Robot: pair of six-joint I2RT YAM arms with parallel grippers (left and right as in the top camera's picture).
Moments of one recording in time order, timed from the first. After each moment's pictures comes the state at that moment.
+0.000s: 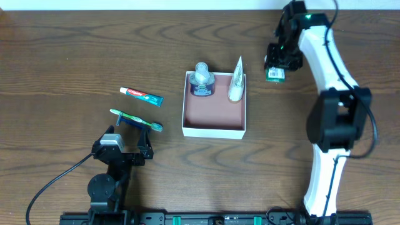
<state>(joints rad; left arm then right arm) -0.03 0.01 0.02 -0.11 0.07 -0.20 0.09 2.24 2.09 -1.23 -0.15 0.18</state>
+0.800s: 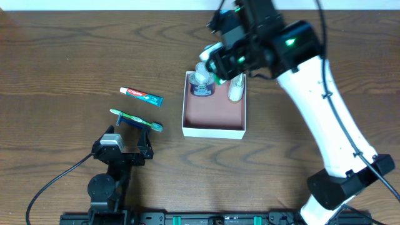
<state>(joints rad) -0.03 0.01 0.02 -0.11 0.07 -0.20 0.53 1.85 2.11 -1.25 -0.27 0.00</state>
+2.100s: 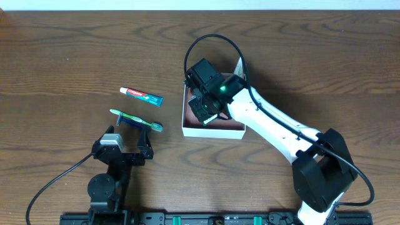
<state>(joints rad) -0.03 0.01 0.02 -0.11 0.07 -0.20 0.72 1.90 1.49 -0.78 -0.03 0.19</state>
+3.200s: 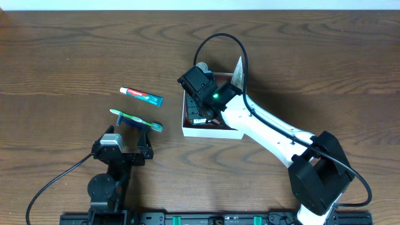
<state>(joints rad) -0.03 0.01 0.02 -0.11 0.07 -0.20 0.77 1.90 1.47 -0.75 0.08 0.67</state>
